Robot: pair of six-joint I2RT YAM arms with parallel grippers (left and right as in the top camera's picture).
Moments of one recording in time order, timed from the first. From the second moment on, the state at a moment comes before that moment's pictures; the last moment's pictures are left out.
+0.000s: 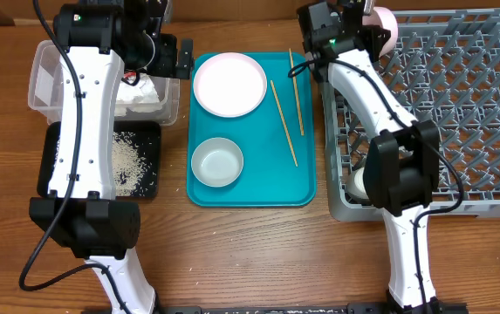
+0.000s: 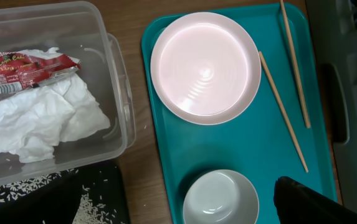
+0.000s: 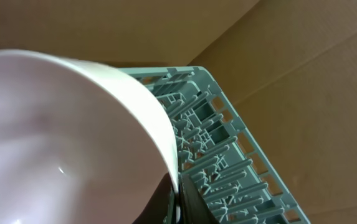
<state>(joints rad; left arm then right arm) -0.06 2.02 2.27 -1.36 0.19 0.03 0.31 2.40 2.15 -0.78 1.25 0.24</state>
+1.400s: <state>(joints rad) -0.06 2.02 2.27 -1.36 0.19 0.03 0.40 2.36 2.61 -1.49 -0.09 0.29</state>
